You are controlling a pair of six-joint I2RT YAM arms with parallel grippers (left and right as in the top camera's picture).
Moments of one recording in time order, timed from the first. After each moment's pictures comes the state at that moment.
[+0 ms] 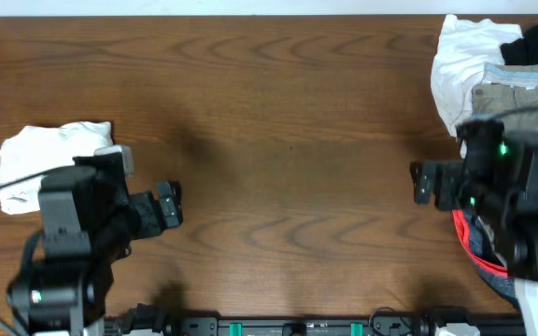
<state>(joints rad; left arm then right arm) 0.04 0.84 1.12 -1.17 0.18 -0.20 0.03 1.00 1.20 -1.07 -0.10 0.02</state>
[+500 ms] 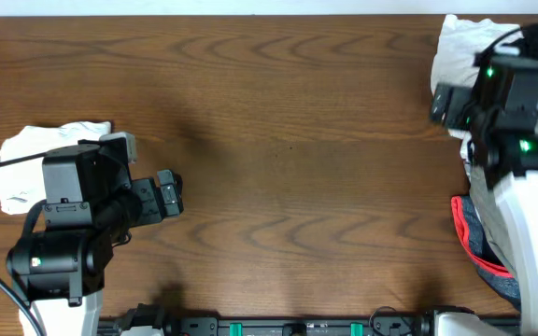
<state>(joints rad) 0.04 0.93 1.16 -1.18 0.18 -0.19 -0.06 1.40 1.23 -0.57 0.21 0.08</state>
